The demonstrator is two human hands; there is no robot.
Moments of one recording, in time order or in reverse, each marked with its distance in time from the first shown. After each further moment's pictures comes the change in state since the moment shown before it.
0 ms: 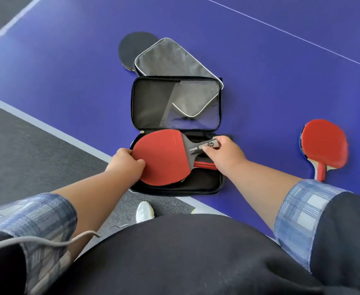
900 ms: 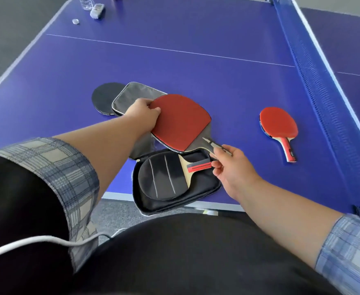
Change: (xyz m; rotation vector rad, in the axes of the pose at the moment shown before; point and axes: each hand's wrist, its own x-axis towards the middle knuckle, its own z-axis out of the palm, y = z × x) left_hand -0.002 0.151 -0.092 -0.060 -0.081 0.715; right_hand -0.112 -0.030 0.003 1.229 0.321 0.165
